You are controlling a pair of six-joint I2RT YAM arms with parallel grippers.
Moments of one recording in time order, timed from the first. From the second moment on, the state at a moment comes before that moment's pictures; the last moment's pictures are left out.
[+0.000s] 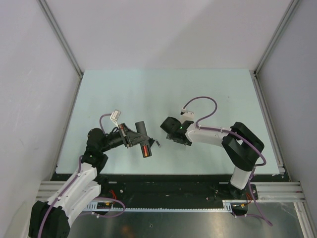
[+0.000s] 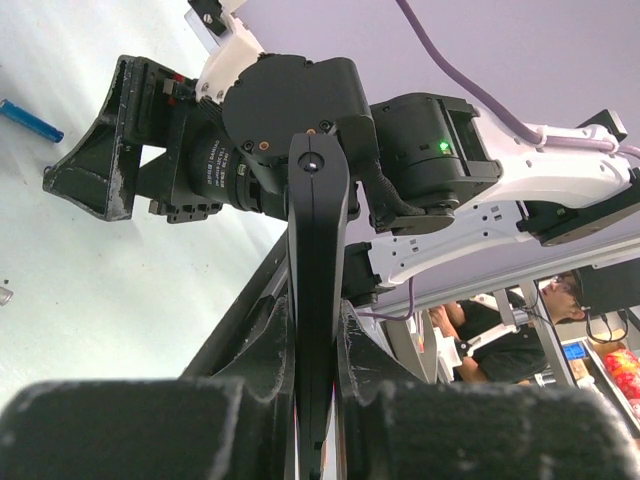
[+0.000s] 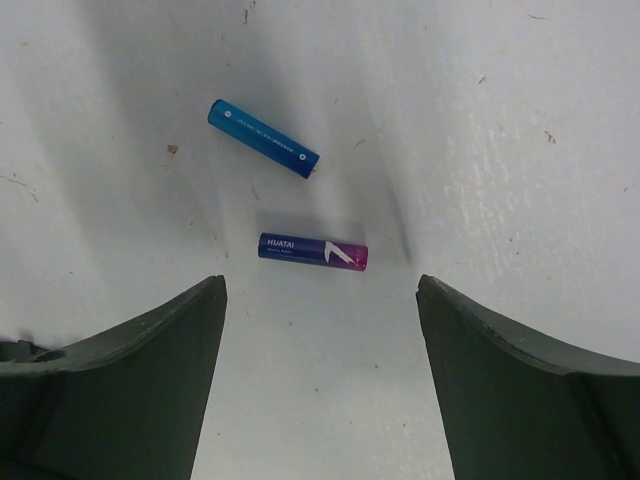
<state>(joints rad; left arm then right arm) -0.31 0.71 0.27 0.46 0.84 -1.10 0.92 1.77 1.10 -0.55 0.56 1.14</state>
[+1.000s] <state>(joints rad) -0.31 0.71 0.26 0.46 0.83 -1.10 0.89 1.84 1.15 -0.54 0.56 1.14</state>
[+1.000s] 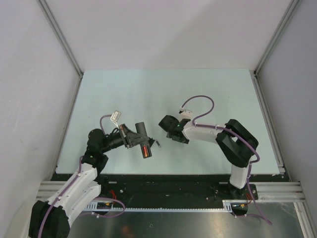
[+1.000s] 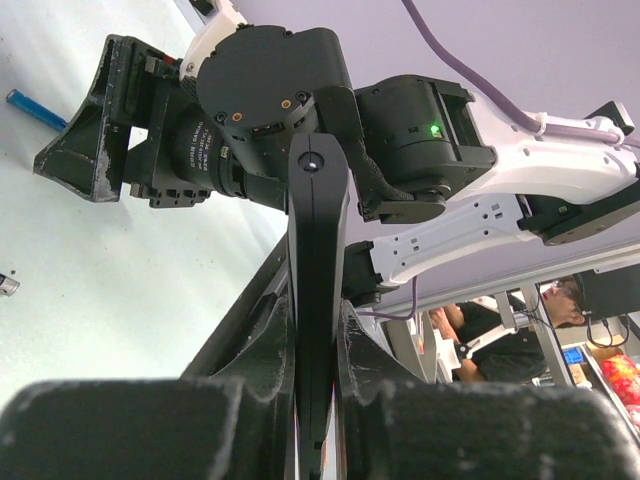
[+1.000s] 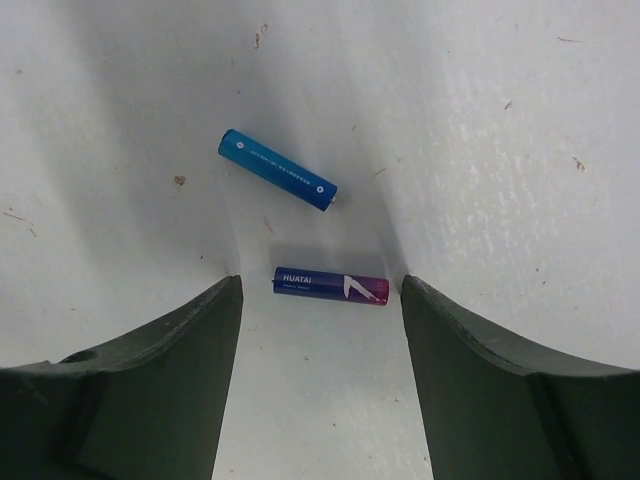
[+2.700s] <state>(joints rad) -0.31 0.67 0.24 0.46 0.82 -1.10 0.85 1.53 0.94 -0.29 0.32 -0.22</state>
